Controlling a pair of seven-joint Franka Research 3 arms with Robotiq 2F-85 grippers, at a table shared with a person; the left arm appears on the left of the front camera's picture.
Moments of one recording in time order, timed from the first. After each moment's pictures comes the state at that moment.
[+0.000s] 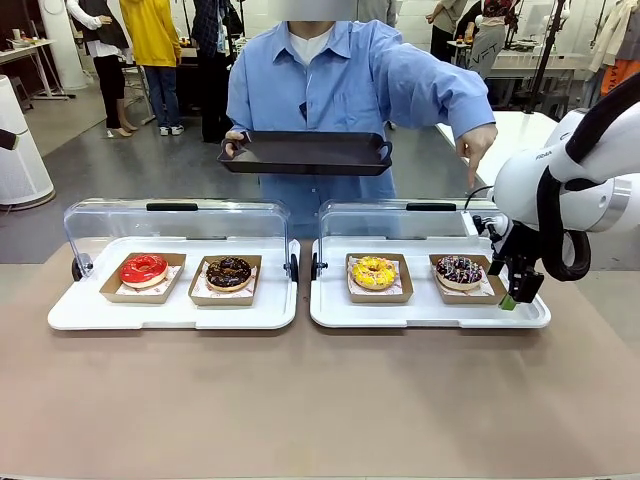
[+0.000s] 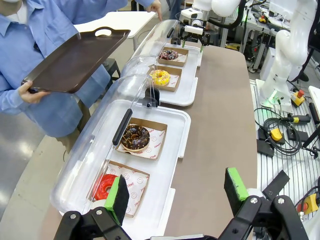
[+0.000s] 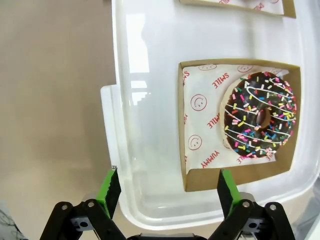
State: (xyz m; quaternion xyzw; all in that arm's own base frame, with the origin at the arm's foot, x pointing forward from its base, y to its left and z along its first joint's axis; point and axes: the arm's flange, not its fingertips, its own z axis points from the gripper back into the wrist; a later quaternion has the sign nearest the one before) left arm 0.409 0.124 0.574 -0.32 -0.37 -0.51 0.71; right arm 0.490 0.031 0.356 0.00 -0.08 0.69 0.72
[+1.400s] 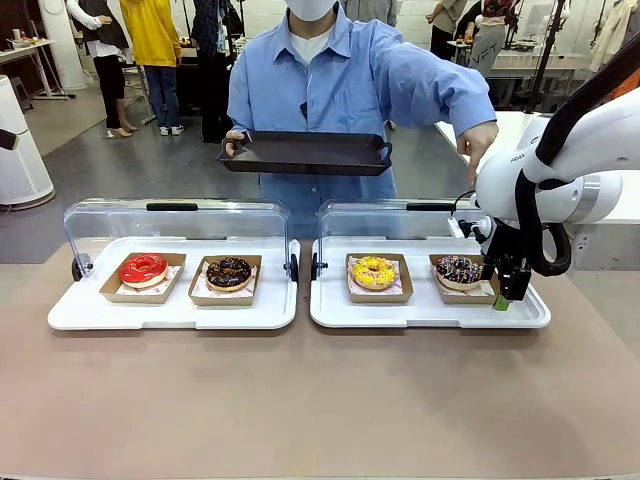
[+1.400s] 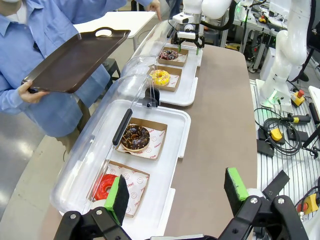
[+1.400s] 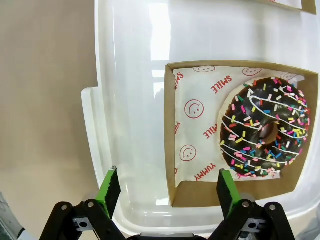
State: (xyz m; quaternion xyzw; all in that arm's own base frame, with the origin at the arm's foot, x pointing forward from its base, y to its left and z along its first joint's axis) left arm 0.409 0.124 0.574 -0.32 -0.37 -0.51 0.71; right arm 0.521 0.043 0.338 0.02 -0.02 0.70 0.72
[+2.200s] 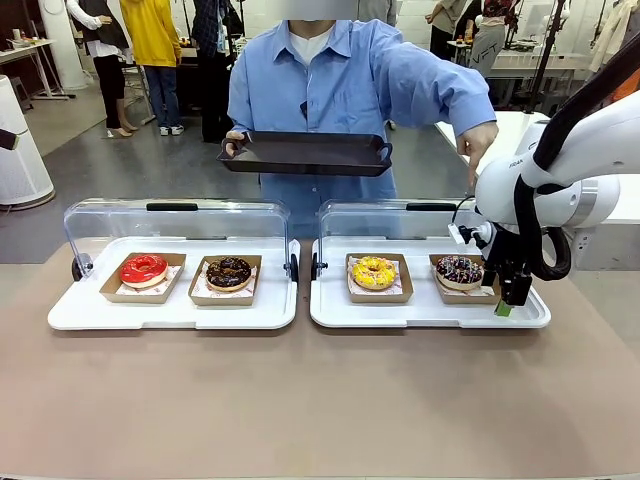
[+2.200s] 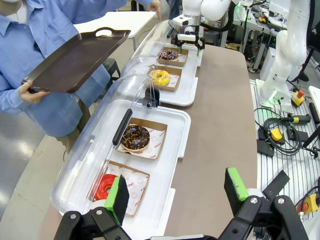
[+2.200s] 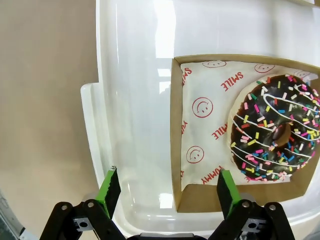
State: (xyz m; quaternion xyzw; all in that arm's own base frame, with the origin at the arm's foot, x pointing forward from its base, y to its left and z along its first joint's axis) left arm 0.409 0.124 0.574 -0.32 -0.37 -0.51 0.71; right arm 0.520 0.040 0.326 0.02 -0.01 0.70 0.72
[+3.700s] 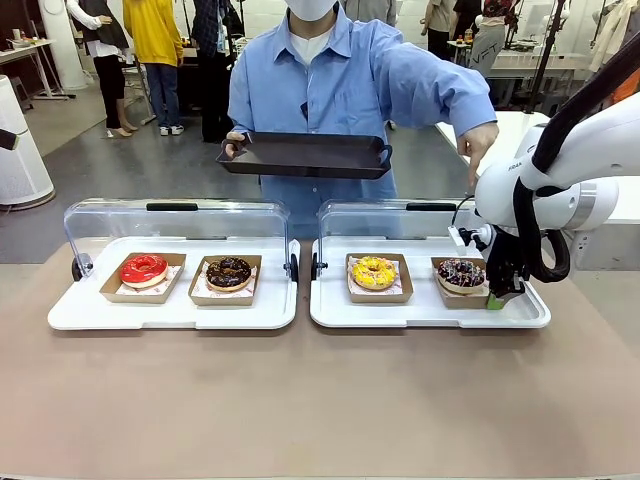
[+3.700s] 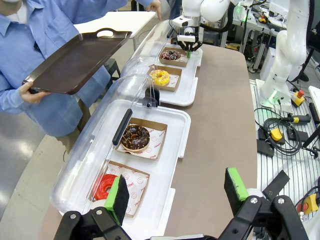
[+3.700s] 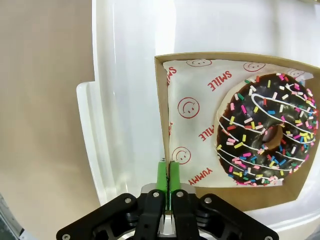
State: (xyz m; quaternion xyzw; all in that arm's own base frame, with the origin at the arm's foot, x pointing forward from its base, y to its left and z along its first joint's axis) left arm 0.409 0.124 0.574 -0.32 -0.37 -0.51 0.71; right arm 0.522 0.038 0.322 0.02 -0.01 0.70 0.72
